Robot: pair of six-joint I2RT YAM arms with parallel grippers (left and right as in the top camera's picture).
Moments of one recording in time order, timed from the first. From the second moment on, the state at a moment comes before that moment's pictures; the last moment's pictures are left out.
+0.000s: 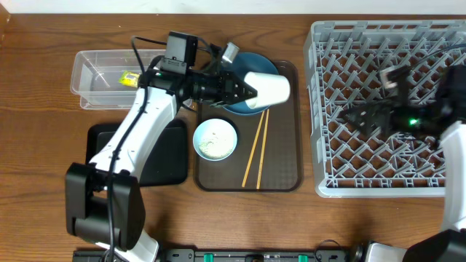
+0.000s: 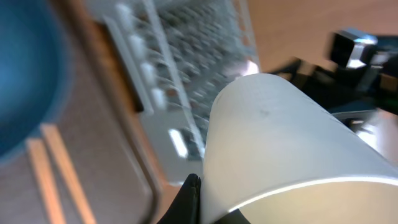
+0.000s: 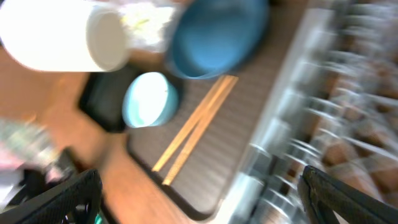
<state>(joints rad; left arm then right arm) -0.26 1.76 1.37 -0.54 1.13 -0.37 -0.28 1.47 1.26 -1.11 -0.97 -0.48</state>
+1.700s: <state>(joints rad) -0.35 1.78 1.37 -0.60 1.21 -0.33 0.05 1.47 1.13 -0.63 -1.27 -0.47</state>
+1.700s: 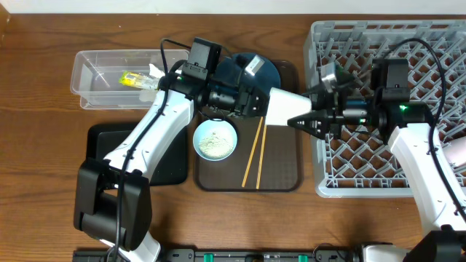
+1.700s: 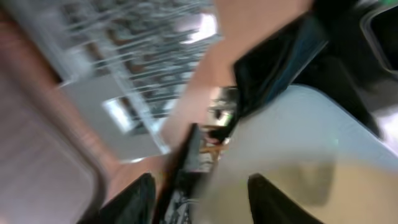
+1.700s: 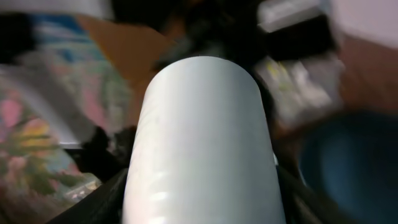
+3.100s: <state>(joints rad) -0.11 1.55 1.37 -1.02 0.15 -0.24 -0.56 1.64 1.48 -1.03 0.06 -0.01</state>
